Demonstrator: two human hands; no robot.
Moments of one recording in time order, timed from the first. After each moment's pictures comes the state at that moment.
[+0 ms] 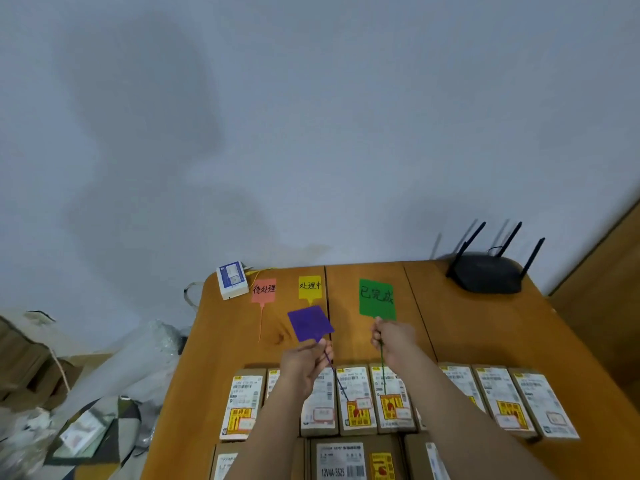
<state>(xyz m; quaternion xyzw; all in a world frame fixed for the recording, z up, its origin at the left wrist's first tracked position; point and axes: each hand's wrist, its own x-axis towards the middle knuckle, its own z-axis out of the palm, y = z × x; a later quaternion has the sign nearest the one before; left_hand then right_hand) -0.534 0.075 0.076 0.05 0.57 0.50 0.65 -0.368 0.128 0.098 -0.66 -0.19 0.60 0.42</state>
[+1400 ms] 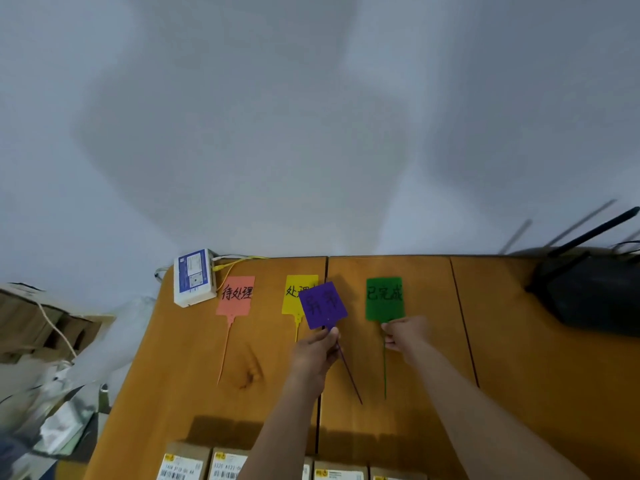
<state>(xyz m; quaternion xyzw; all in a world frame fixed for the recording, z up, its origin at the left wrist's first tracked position) -0.490 0.308 -0.056 0.01 0.67 0.45 0.58 -0.336 0.390 -0.106 -0.74 -0.25 0.59 0.20</state>
